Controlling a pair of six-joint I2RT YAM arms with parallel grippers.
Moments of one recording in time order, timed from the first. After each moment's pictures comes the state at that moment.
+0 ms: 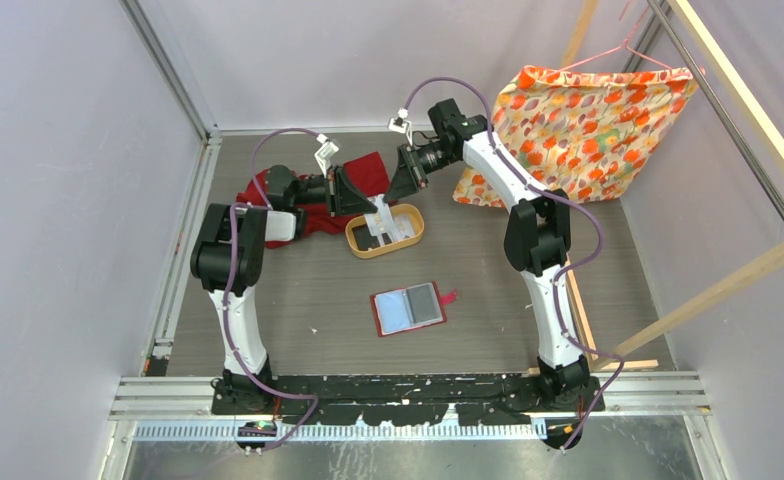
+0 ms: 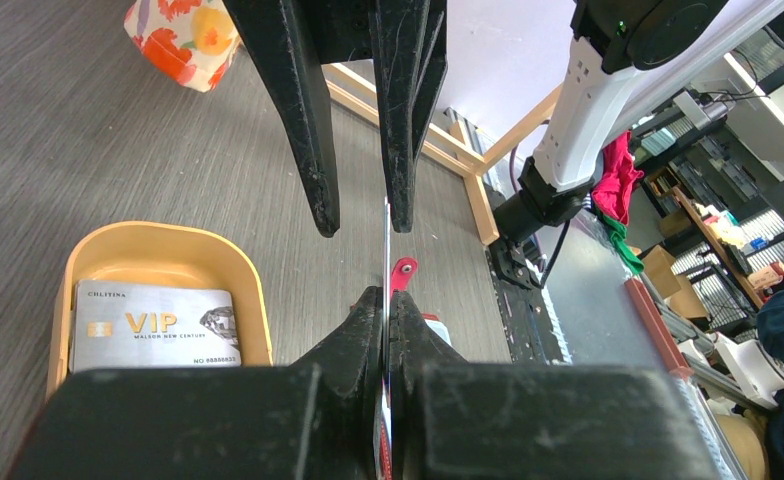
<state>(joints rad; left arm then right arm) -0.17 2.03 1.06 1.35 1.40 -0.99 0.40 2.34 2.24 -1.00 -1.25 -0.33</state>
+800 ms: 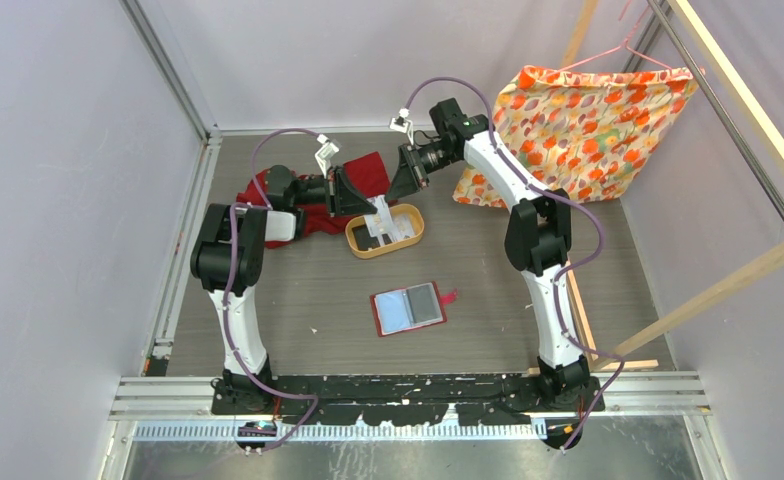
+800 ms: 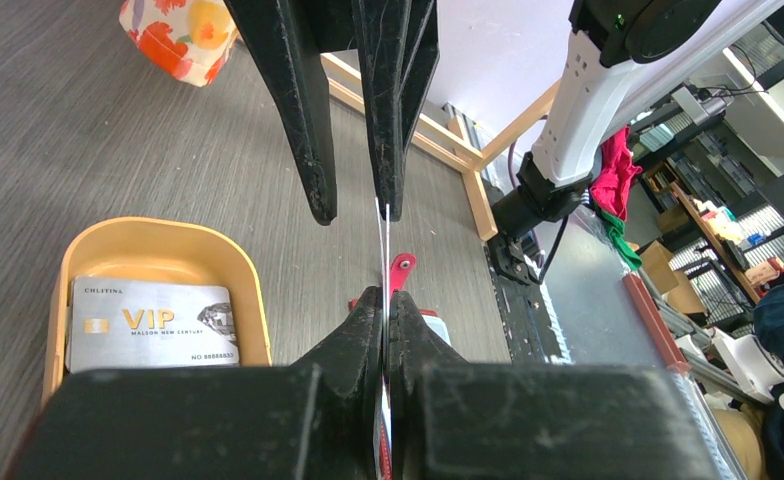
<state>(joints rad) -0.17 2.03 1.06 1.35 1.41 -1.00 0.40 2.34 2.24 -1.00 -1.24 -0.31</state>
